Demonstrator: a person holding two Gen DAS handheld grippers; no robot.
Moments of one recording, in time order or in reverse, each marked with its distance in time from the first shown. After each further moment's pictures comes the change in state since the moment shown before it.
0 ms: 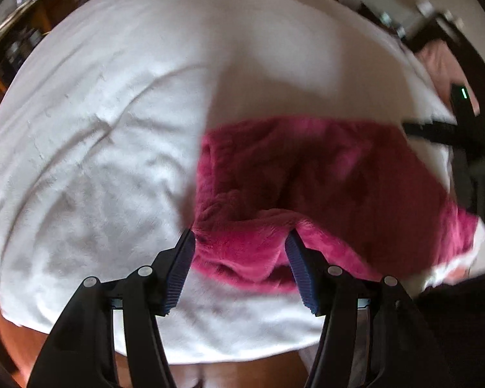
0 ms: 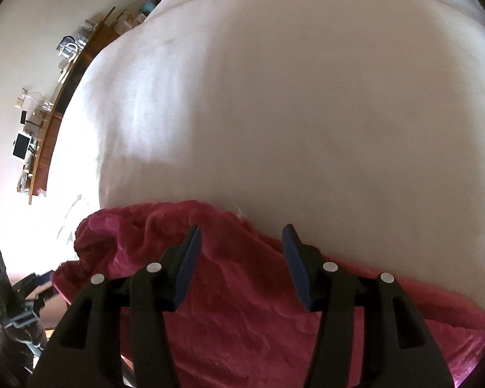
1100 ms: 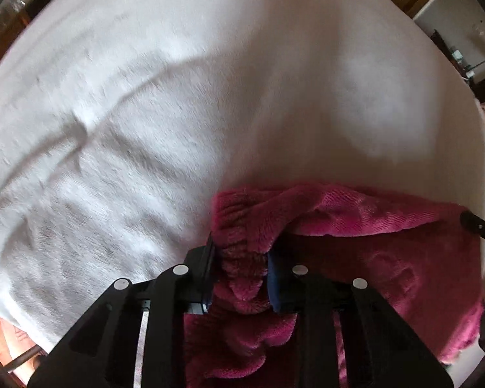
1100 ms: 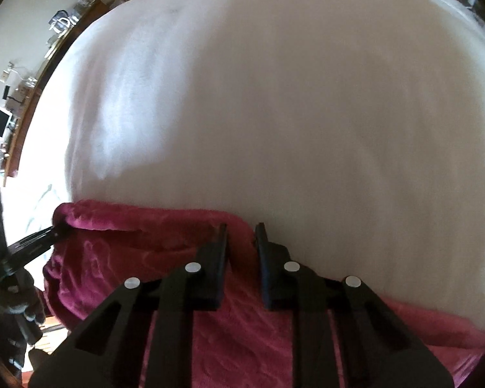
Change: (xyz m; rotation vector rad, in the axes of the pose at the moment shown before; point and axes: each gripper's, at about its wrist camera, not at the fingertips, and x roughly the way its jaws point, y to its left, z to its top) left arm 0.108 -0.002 0.078 -0.287 -0.006 0.170; right arm 0.066 0.041 0.018 -0.082 0.019 -0.130
